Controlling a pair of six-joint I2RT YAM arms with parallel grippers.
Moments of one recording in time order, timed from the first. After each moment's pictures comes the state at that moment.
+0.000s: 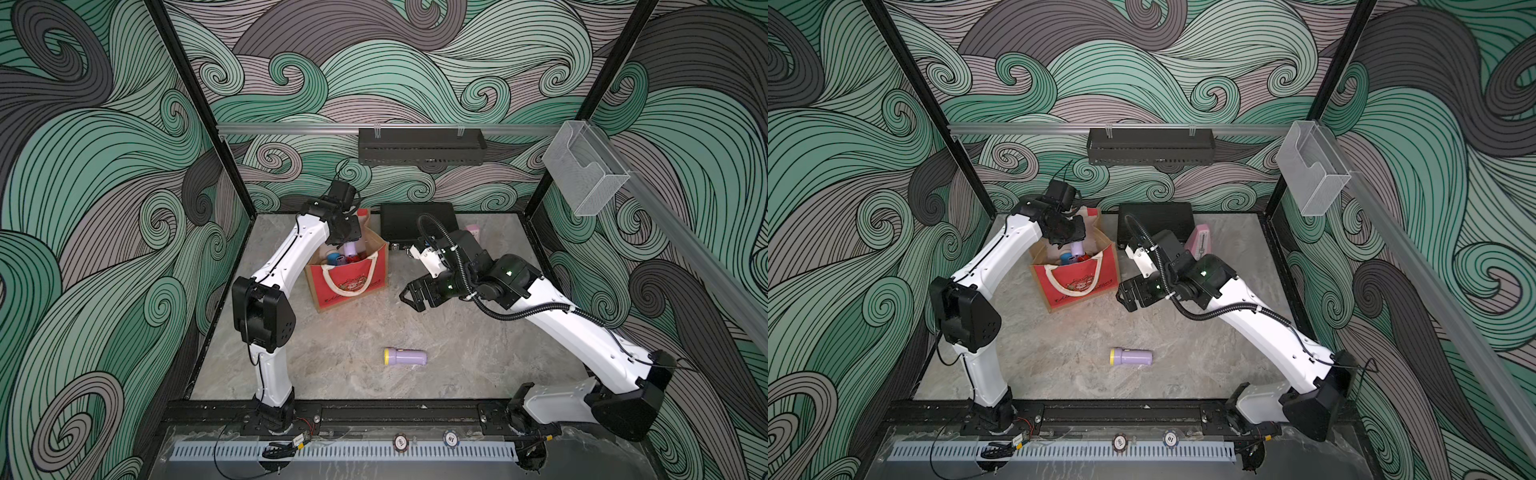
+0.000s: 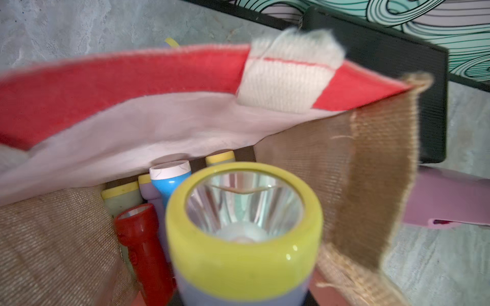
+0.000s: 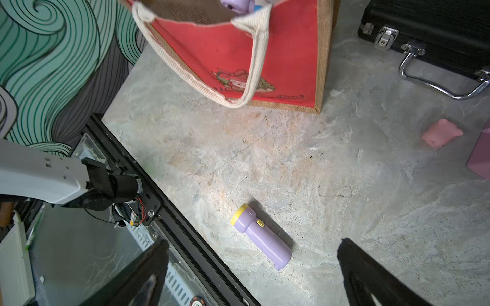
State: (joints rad) left arm -0.35 1.92 1.91 -1.04 -0.09 -0.51; right arm 0.79 1.34 1.40 -0.97 -0.19 0.24
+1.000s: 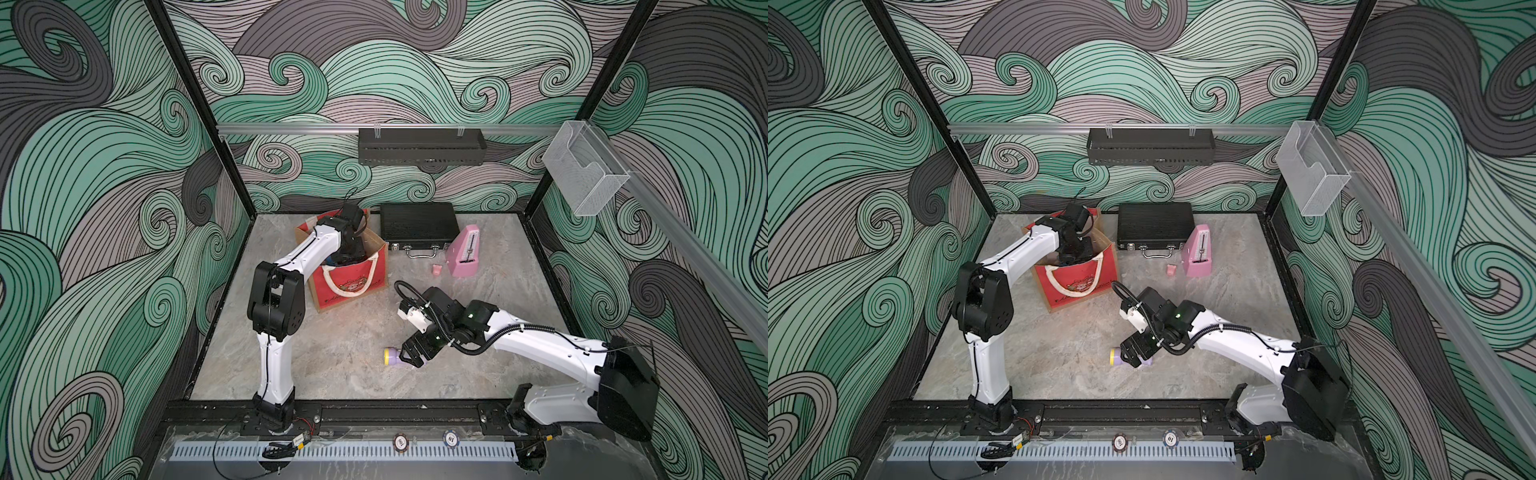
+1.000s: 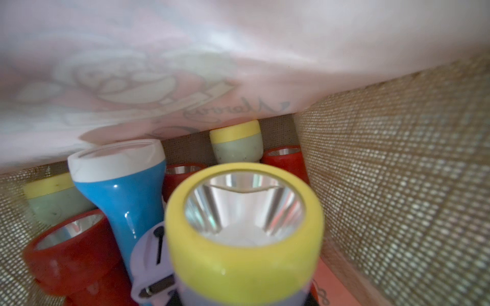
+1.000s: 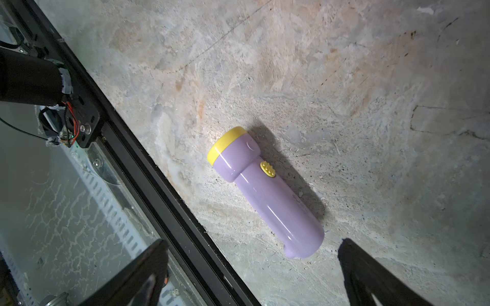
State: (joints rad) left arm -0.35 2.02 1.73 -0.92 -0.09 -0.55; right arm 0.92 1.35 0.87 -0.66 -0.27 0.21
